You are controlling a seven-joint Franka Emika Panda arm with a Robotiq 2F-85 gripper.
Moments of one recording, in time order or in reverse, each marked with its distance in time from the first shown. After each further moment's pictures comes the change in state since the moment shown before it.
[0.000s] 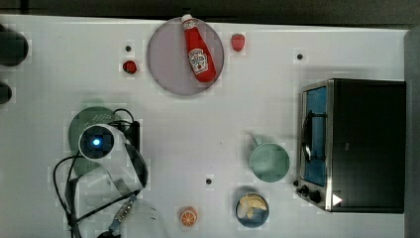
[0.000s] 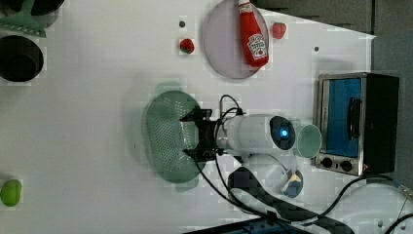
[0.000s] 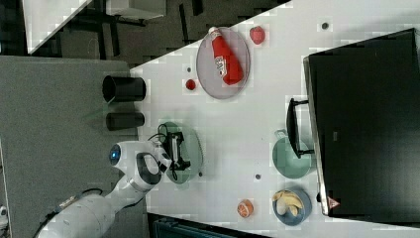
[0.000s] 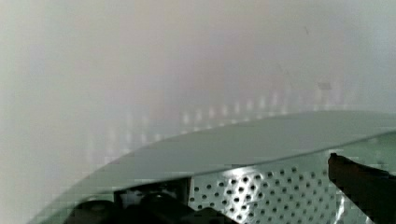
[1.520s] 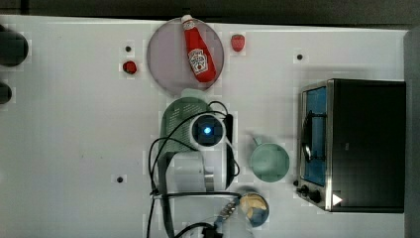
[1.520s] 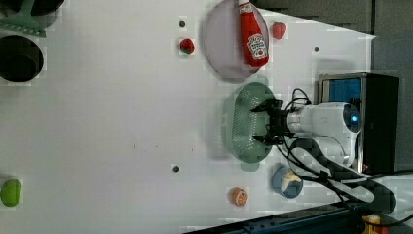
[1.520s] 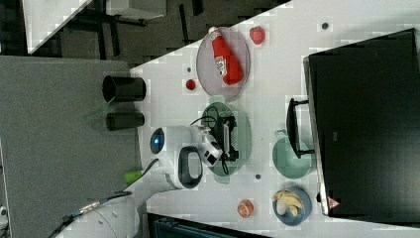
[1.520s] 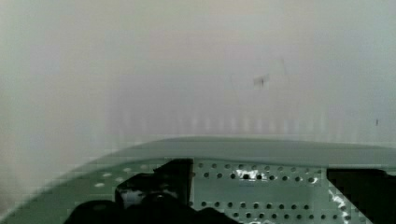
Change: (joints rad) arm -0.189 -0.092 -0.294 -0.121 0.005 -0.010 -0.368
